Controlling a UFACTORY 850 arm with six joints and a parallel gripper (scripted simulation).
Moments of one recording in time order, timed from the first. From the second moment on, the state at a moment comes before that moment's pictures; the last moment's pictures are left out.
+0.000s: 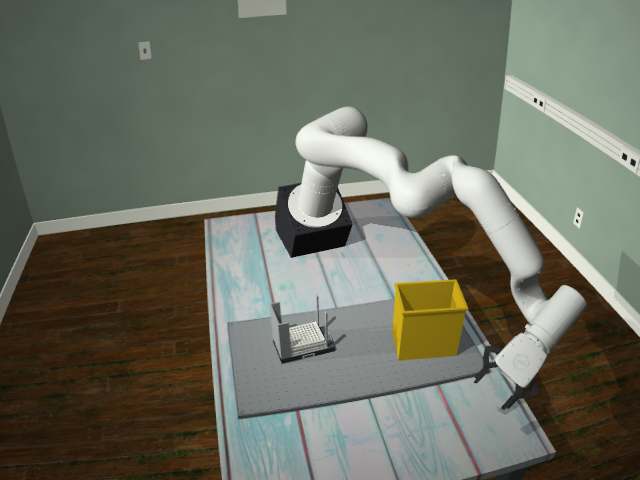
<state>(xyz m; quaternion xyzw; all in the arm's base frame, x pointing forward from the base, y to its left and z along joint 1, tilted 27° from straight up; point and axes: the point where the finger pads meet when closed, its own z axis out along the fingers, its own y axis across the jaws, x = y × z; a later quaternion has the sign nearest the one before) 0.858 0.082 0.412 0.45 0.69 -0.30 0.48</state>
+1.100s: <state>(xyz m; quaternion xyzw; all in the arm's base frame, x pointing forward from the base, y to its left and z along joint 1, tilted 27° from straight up) 0.844 0.033 0.395 0.55 0.68 -0.25 0.43</state>
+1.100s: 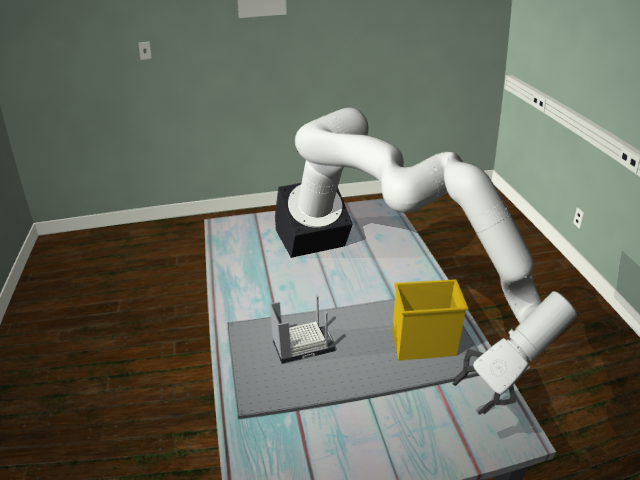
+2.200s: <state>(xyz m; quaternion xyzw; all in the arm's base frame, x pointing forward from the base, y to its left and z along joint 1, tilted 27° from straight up) 0.779 -0.066 0.357 0.74 0.58 -0.15 0.30</state>
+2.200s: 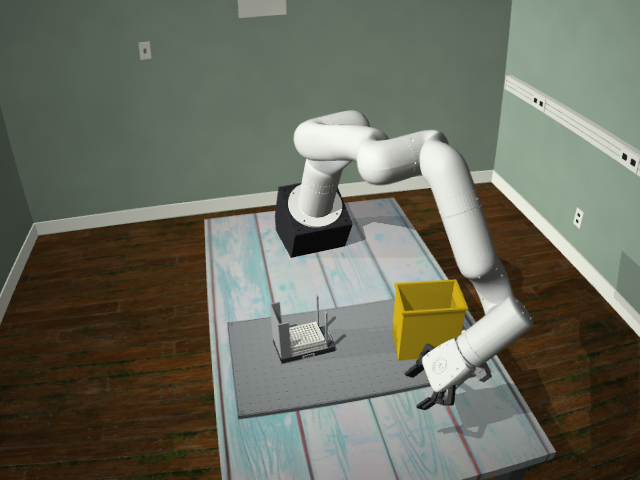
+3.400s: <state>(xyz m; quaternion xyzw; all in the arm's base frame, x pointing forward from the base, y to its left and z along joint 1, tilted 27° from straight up) 0.673 -0.137 0.333 0.93 0.32 -0.04 0.14</state>
